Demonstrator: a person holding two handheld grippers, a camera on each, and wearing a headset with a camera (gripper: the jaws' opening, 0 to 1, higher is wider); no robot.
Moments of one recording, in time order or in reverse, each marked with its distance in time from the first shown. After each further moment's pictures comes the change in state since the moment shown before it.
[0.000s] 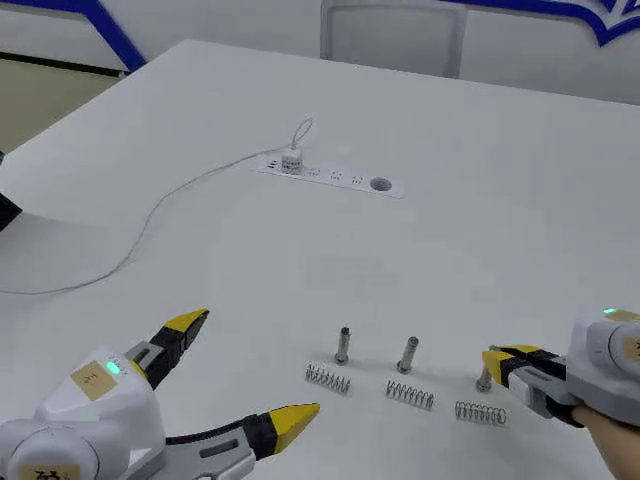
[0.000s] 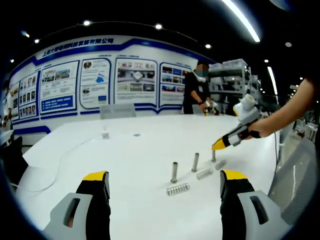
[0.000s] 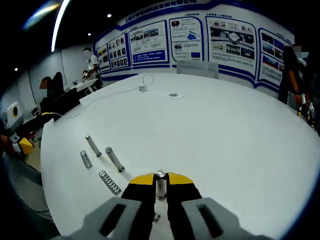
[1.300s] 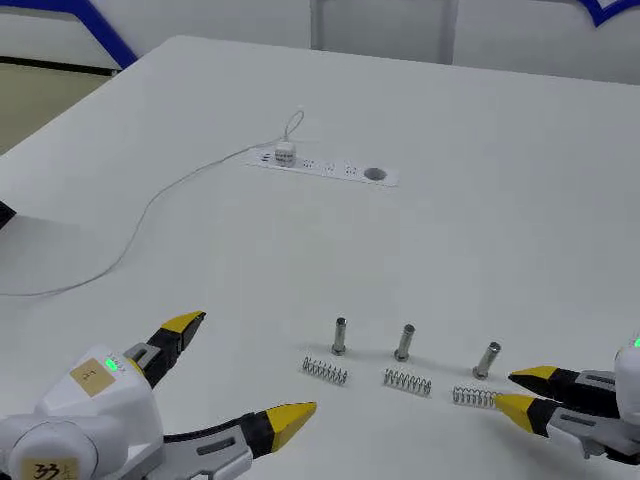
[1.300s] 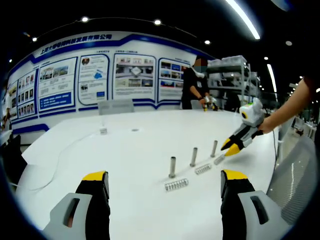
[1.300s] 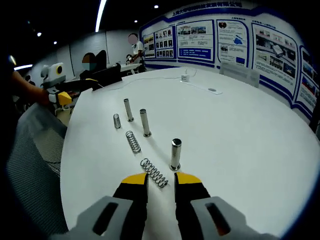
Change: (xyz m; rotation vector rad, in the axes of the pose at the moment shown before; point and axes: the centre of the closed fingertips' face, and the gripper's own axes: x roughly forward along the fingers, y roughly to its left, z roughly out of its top) left arm 0.002 -0.003 -0.010 0.008 0.045 -0.012; right arm -0.021 0.016 -0.049 -0.229 0.063 0.360
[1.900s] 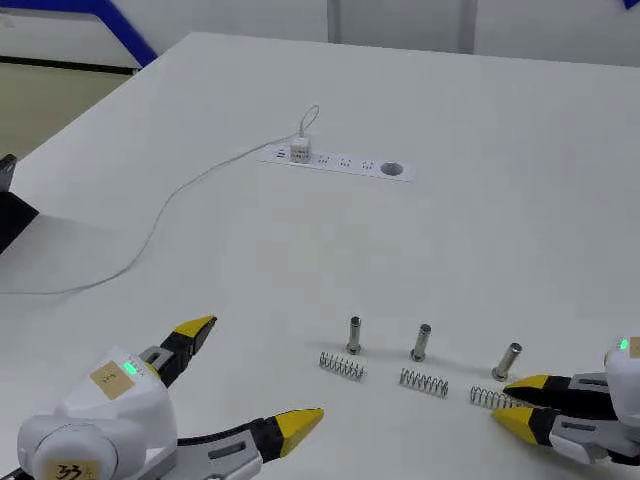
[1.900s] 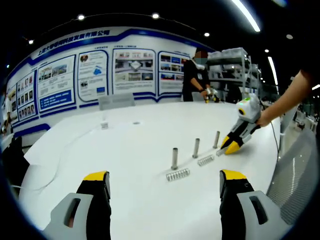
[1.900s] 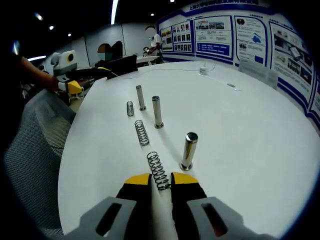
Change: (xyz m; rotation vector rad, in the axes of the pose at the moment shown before) left arm 0.001 0.002 -0.015 0.029 0.072 0.013; right arm 0.016 0.012 -0.010 -0.113 0.056 0.114
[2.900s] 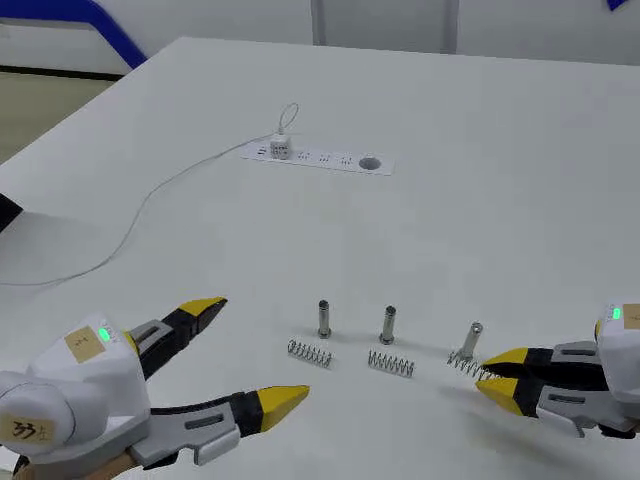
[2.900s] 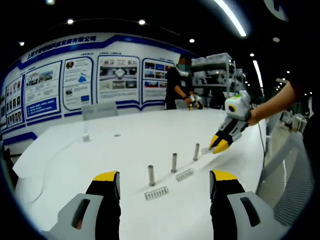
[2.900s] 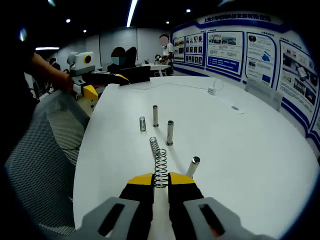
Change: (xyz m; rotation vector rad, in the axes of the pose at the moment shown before) left arm 0.006 -0.047 0.037 0.033 -0.082 -0.160; right arm -0.043 0.018 0.038 -0.111 -0.080 0.020
